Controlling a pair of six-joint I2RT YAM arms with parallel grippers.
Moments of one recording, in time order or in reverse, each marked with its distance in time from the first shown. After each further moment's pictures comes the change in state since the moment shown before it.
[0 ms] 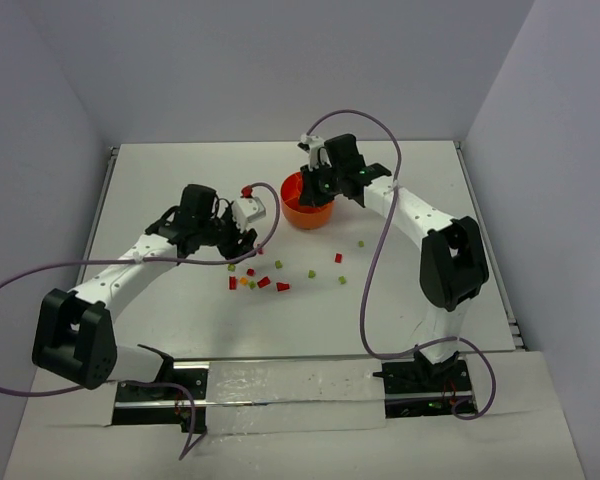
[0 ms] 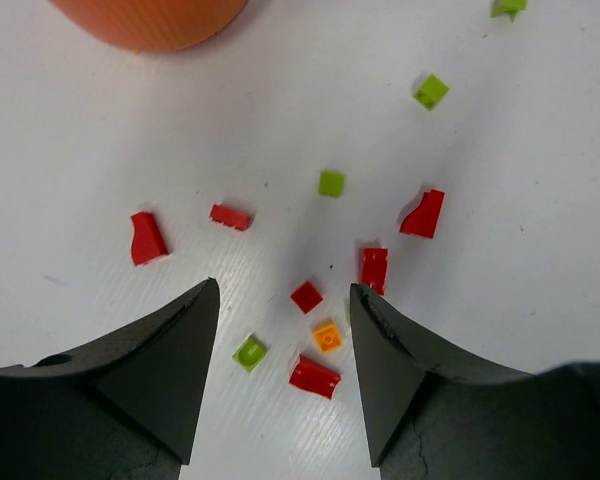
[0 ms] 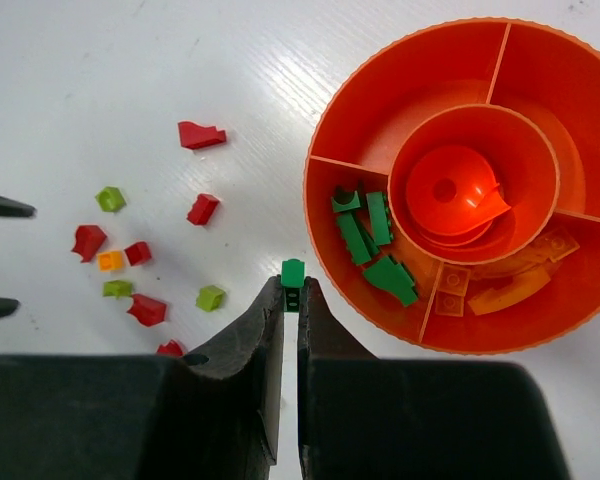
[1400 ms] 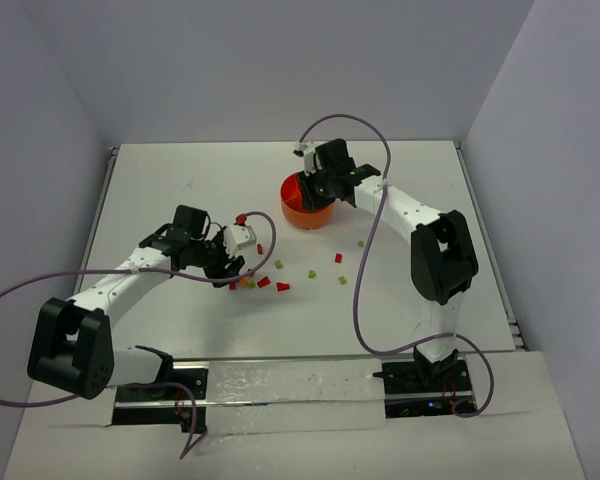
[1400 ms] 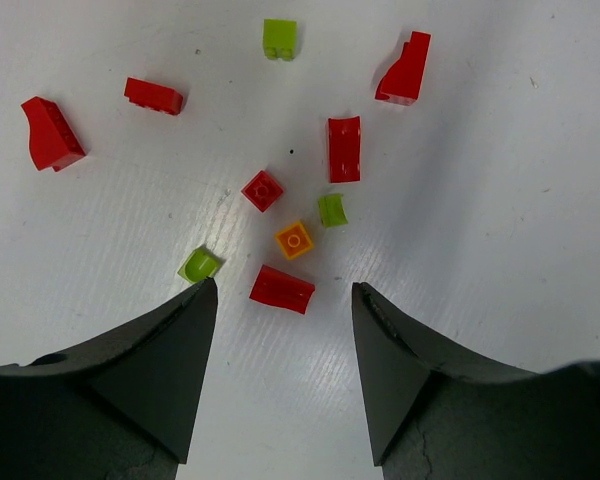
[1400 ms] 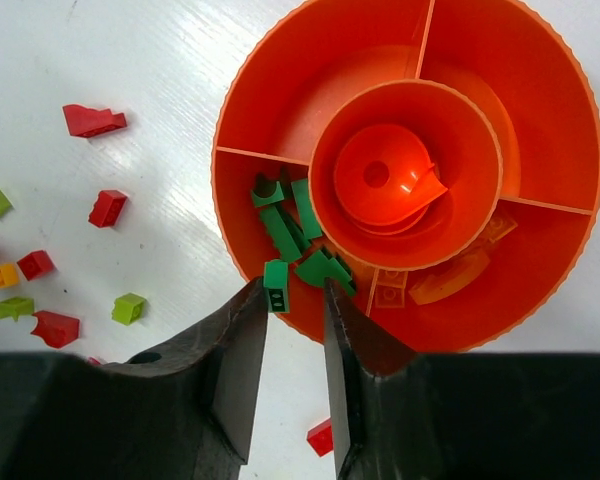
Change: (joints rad) left arm 0.064 -0.059 -0.150 -0.112 0.018 0.192; right arm 0.030 0.072 0.034 -0.036 0.175 -0.065
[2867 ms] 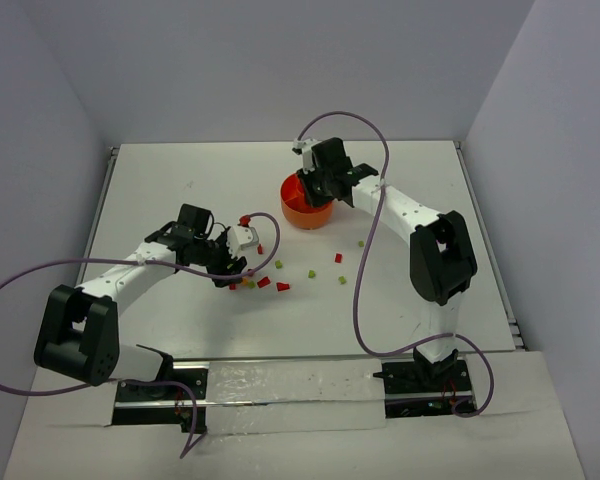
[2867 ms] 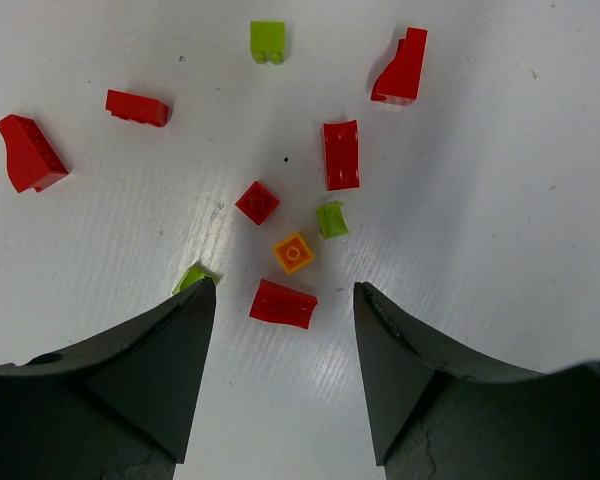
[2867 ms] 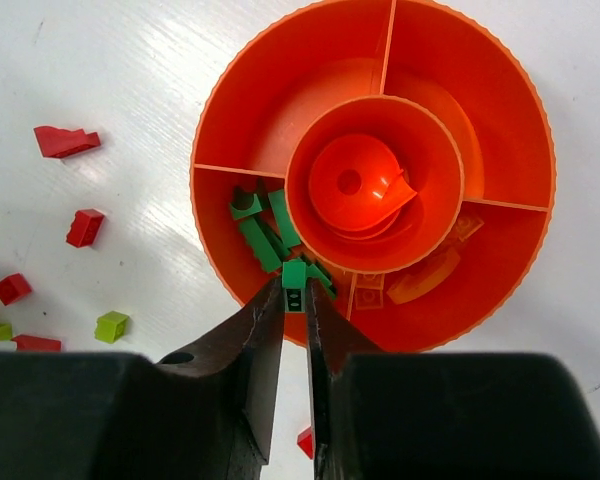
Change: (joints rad) left arm 0.000 0.072 0.015 0.012 0.031 0.050; right arm 0.018 0.000 0.019 -0.003 0.093 0.008
